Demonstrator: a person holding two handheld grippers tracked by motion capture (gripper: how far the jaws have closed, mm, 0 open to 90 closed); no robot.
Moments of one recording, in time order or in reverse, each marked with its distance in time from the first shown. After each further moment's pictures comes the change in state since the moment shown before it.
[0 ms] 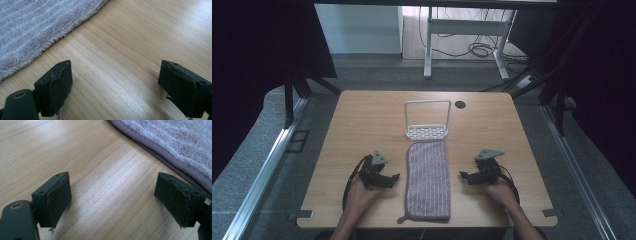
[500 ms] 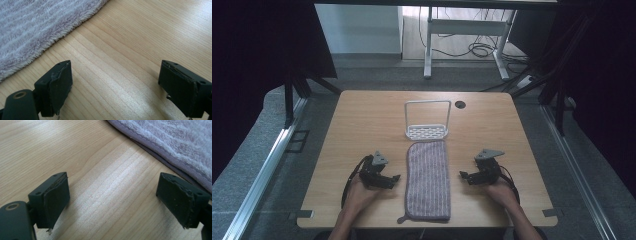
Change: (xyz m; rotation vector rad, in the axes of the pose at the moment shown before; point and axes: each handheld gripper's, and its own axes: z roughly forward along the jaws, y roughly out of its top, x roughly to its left) left arm 0.000 0.000 0.000 0.009 -0.012 0.015; right arm 0.000 0.000 0.000 0.000 0.001 0.001
